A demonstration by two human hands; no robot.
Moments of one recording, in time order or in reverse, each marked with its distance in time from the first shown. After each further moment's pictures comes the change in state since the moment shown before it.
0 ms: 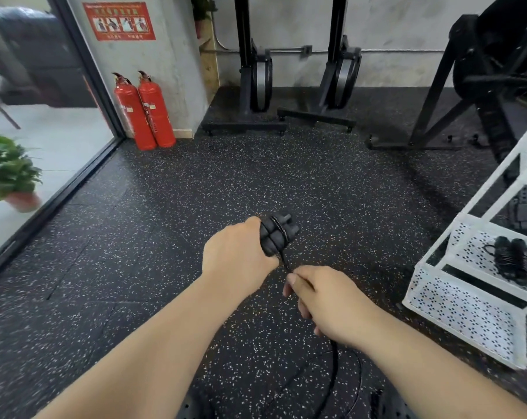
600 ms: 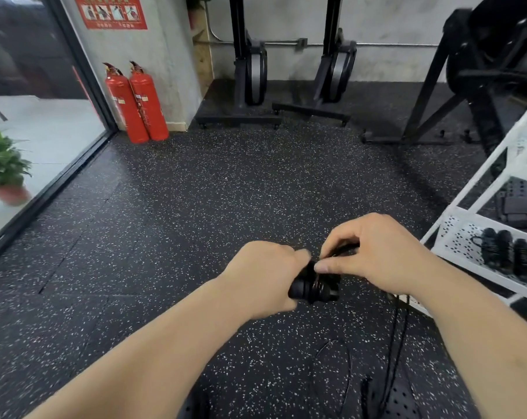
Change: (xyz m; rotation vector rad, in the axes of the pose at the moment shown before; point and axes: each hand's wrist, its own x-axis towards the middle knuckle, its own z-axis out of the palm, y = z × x) left_hand -0.030 0.027 0.008 0.255 -0.192 0.646; right_hand -0.009 0.007 -0.090 -0.203 0.064 -0.156
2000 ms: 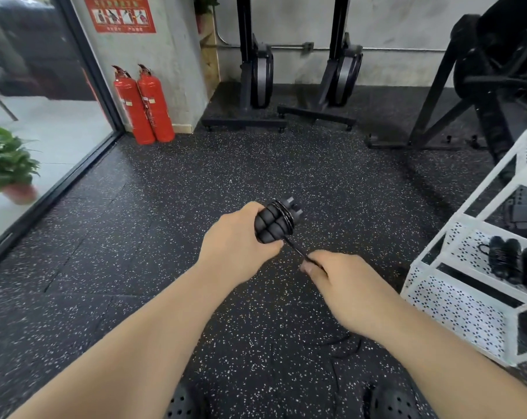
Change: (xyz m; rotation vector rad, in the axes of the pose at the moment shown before) left_hand 0.002 -0.047 -0.008 -0.520 0.278 -0.555; right_hand -0.004 -0.016 0.059 -0.130 0.049 0.107
